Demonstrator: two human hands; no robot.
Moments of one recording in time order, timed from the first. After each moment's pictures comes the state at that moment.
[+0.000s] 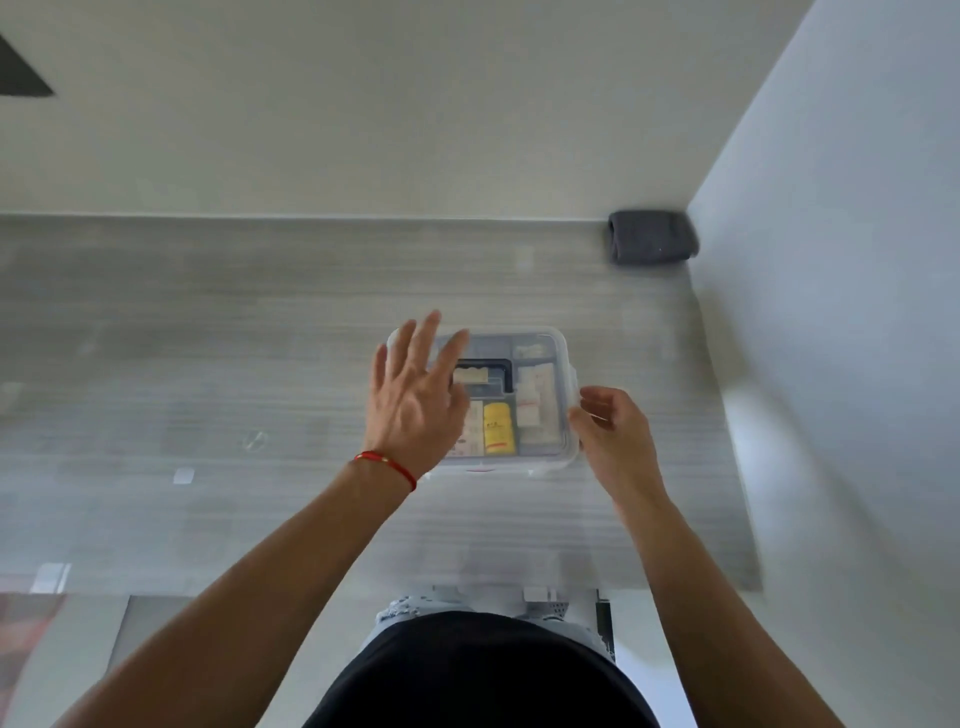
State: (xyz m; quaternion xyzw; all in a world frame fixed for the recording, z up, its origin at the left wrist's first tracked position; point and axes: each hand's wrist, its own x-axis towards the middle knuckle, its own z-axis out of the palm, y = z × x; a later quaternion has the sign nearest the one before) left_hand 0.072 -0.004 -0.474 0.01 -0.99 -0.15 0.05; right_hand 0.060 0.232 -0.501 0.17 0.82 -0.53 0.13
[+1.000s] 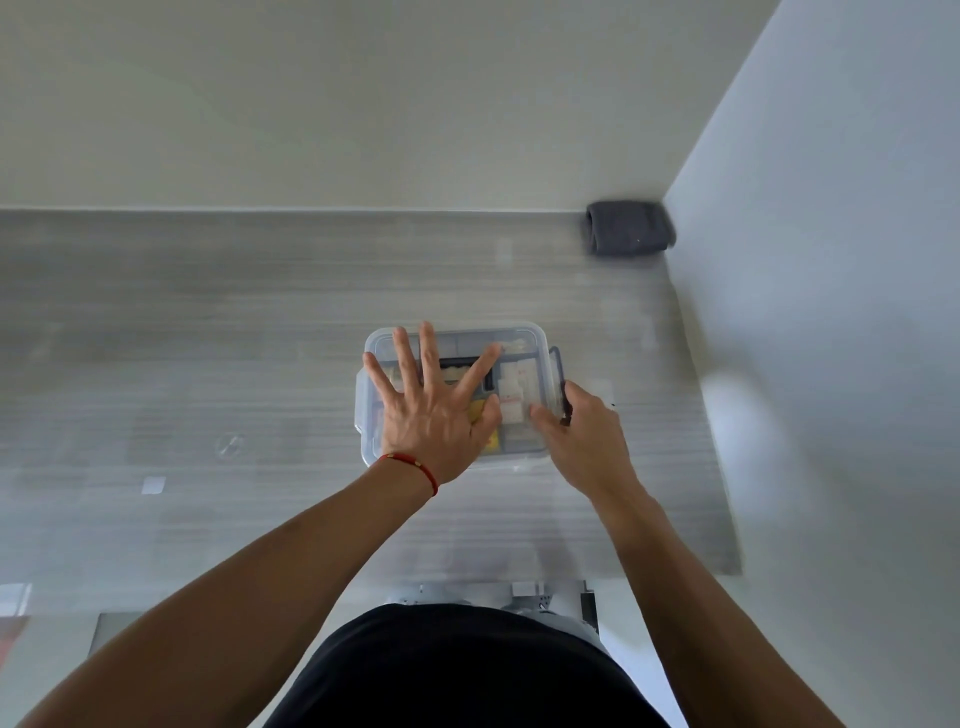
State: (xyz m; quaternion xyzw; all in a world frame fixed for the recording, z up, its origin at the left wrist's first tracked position) left_hand 0.067 0.028 -0.521 0.00 -1.00 -0.04 0.04; right_hand 0.062 0.212 -0.481 0.05 0.92 -0.37 0.14
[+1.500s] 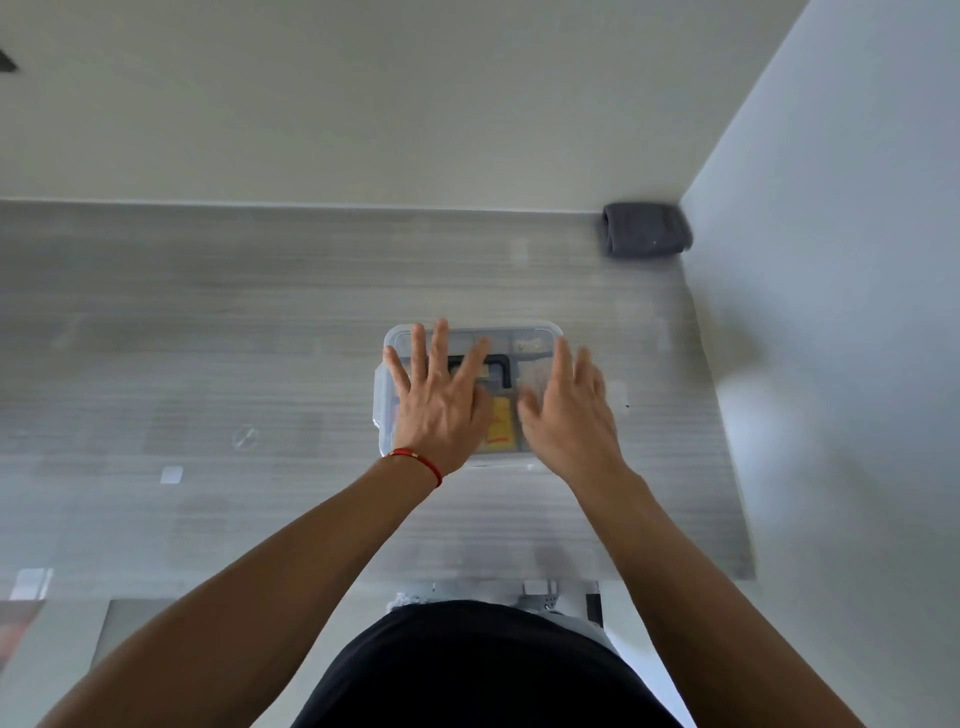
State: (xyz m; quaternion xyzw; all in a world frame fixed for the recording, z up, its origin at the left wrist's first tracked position) left_hand 0.066 0.015 -0.503 0.02 -0.99 -0.17 -0.01; right_hand 0.053 0.174 -0.469 -0.01 0.96 -0.24 0.15
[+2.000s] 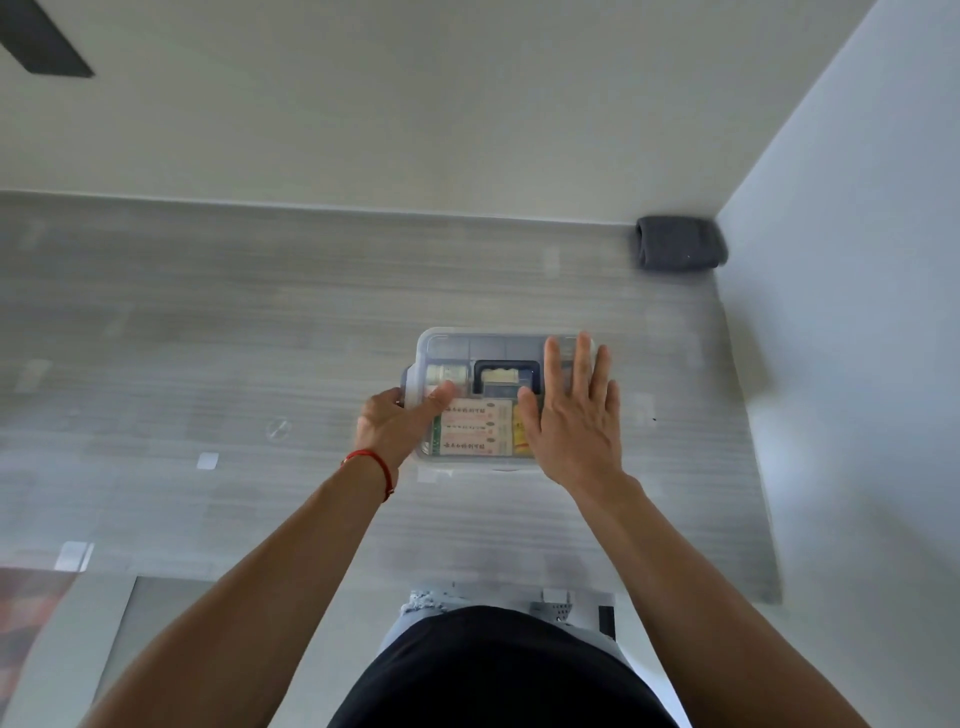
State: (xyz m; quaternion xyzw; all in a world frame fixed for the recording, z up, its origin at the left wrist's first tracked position) left_hand 0.092 -0.053 -0.508 0.39 -0.72 -0.57 -0.12; right_hand 0.052 0.157 -0.498 -0.08 0.98 -0.12 0.11
